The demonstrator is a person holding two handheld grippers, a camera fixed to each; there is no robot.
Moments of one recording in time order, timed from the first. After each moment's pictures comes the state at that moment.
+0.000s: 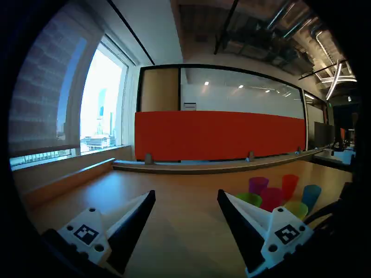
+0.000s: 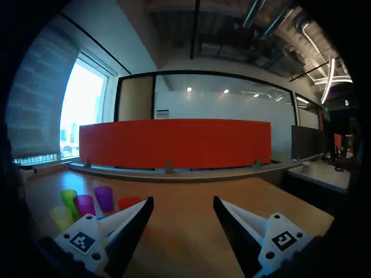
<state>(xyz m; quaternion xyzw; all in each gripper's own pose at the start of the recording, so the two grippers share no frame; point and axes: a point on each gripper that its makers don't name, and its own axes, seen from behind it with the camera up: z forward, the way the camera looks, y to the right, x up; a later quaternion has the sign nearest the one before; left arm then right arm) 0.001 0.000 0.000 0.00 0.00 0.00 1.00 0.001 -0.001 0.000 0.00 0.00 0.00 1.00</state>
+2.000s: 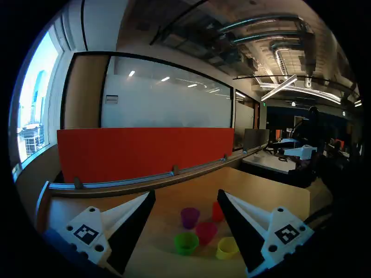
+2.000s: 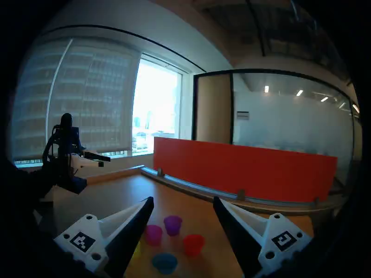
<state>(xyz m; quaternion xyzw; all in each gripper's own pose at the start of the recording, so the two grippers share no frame) 0.152 0.092 0.027 -0.31 -0.04 -0.01 0.95 0.171 -0.123 -0.014 0.30 -0.03 -0.04 0.95</state>
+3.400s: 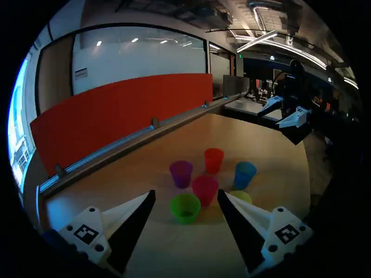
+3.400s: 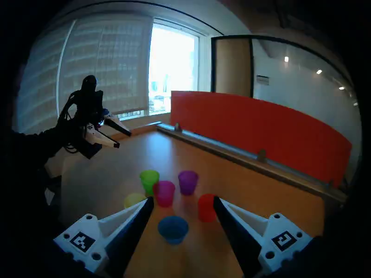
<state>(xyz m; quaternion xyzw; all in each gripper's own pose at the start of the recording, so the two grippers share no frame) 0.032 0.115 0.045 -0.39 -0.19 0.12 0.89 0.043 -0.123 -0.027 0.36 -0.18 -0.09 0.91</state>
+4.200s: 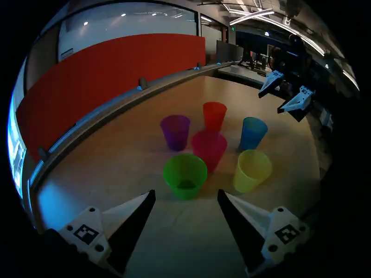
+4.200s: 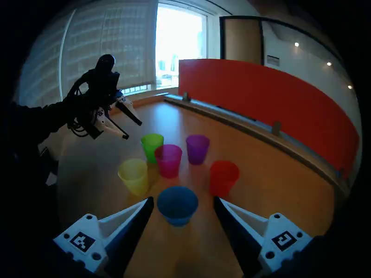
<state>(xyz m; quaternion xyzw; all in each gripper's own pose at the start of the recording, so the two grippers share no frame) -0.080 0.113 0.058 -0.41 -0.29 0.17 0.85 -0.054 -0.130 -0.024 0.38 -0.26 -0.12 0.88</state>
